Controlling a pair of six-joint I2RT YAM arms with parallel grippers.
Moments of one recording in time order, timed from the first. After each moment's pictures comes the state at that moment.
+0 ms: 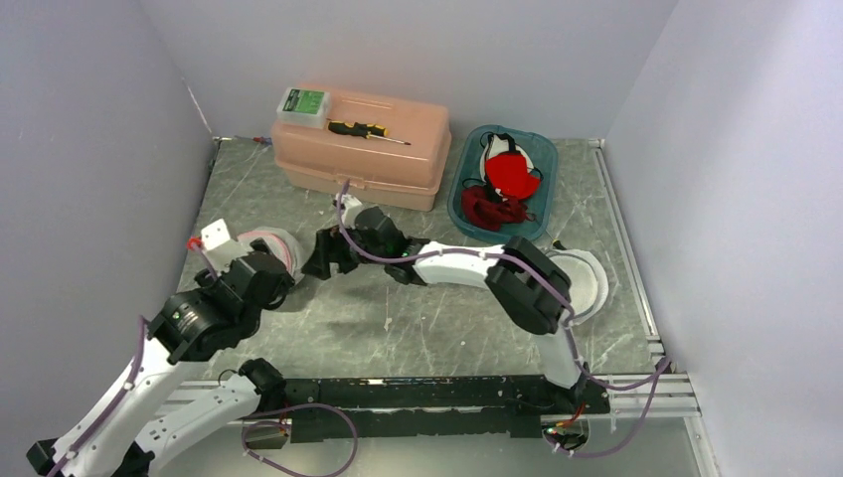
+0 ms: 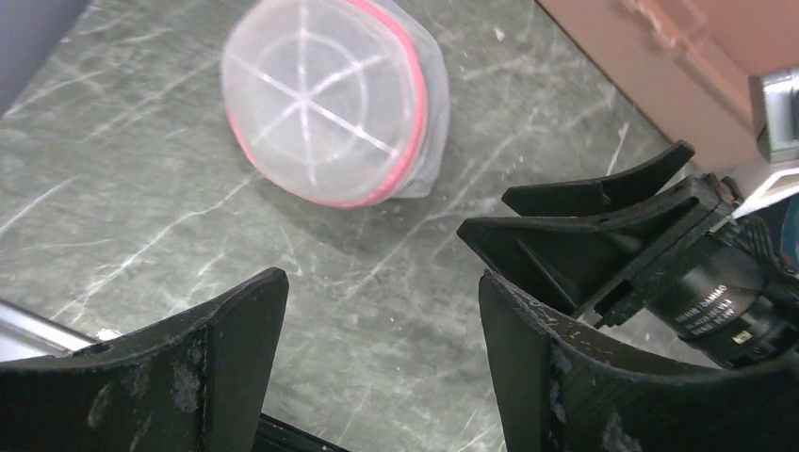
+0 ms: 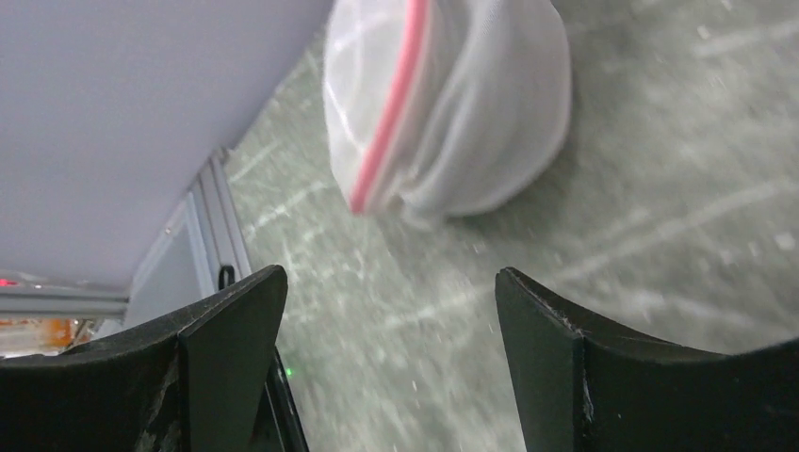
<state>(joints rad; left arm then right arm) -0.71 0.68 1.00 -1.18 -0.77 -1.00 0.99 1.99 1.30 0.34 -0.26 0.62</state>
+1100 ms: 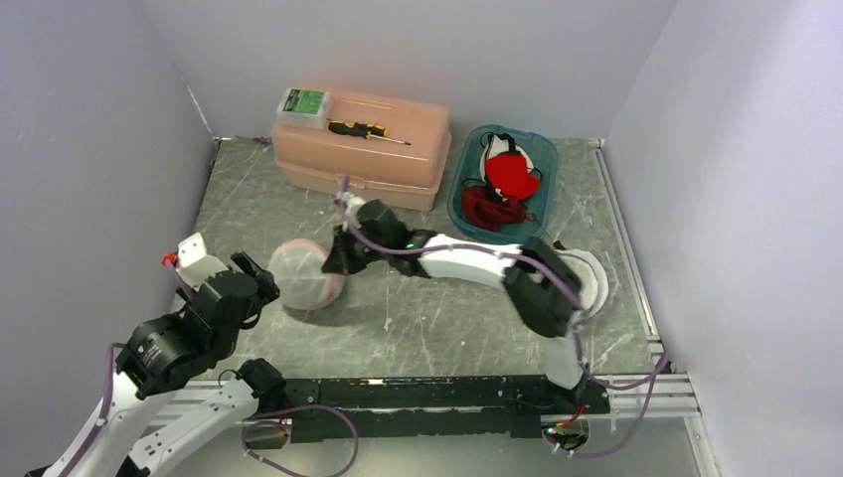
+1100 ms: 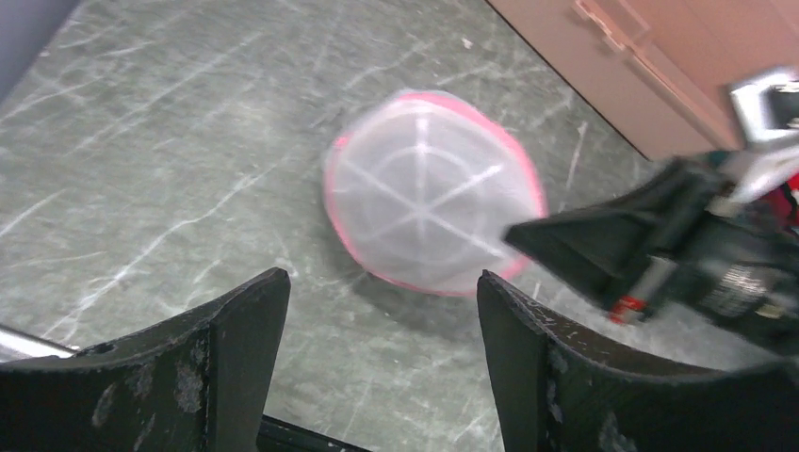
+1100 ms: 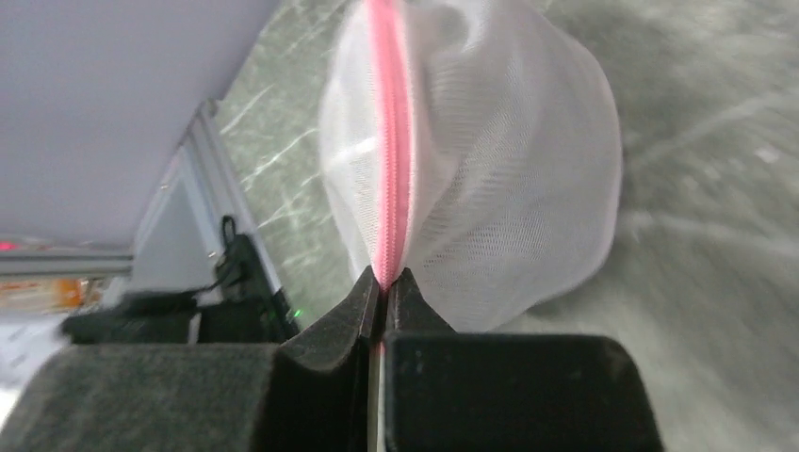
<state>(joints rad) -0.71 0.52 1.02 -1.26 -0.79 -1.00 0.99 2.06 1.48 0.10 -0.32 0.60</state>
